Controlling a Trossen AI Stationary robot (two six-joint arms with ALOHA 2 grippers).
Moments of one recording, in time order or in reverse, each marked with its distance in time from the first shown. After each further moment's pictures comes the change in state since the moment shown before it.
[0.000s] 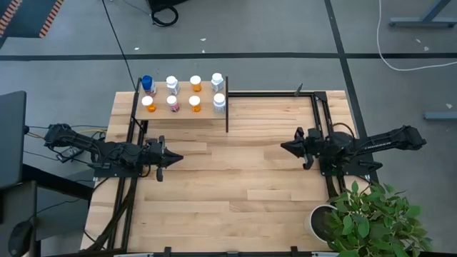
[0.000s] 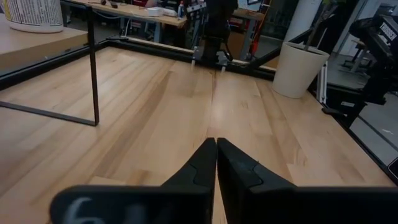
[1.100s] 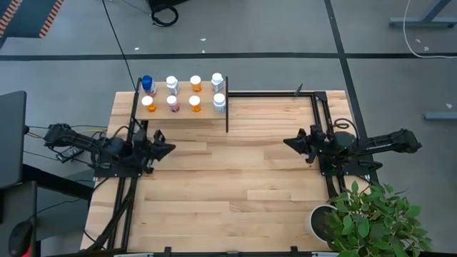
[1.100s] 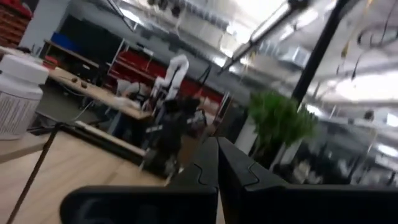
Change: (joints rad) left arm -0.001 0.000 0.001 0.511 -0.009 -0.136; right arm -0.002 -0.137 0.000 -0.126 0.090 0.231
